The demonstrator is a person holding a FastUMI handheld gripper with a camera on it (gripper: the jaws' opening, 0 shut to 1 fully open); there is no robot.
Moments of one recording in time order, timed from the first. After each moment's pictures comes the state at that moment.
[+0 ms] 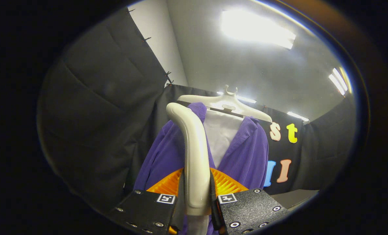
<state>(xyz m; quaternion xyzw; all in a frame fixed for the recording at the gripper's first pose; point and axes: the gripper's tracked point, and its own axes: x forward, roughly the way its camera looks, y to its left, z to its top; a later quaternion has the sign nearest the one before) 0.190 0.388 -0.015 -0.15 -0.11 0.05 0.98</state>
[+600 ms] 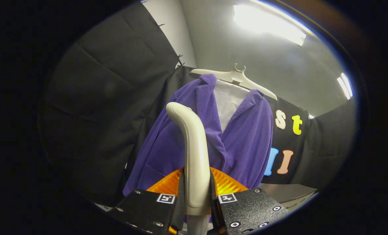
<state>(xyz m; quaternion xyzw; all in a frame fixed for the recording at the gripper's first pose) 0.170 0.365 -0.112 -0.20 -0.04 0.08 0.98</state>
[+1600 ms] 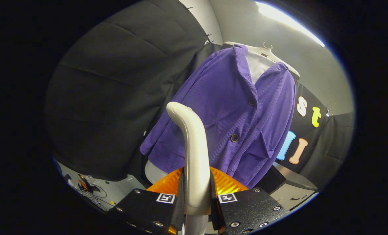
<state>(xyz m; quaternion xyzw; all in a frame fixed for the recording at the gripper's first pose) 0.115 0.347 -0.252 -0.26 0.09 0.15 0.95</state>
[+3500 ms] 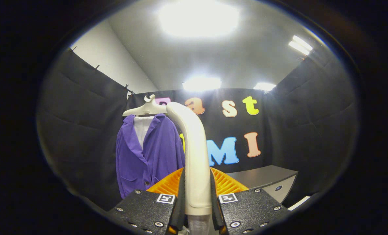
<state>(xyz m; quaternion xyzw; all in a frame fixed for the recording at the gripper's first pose) 0.014 0.063 0.014 0.01 -0.07 -0.01 1.00</state>
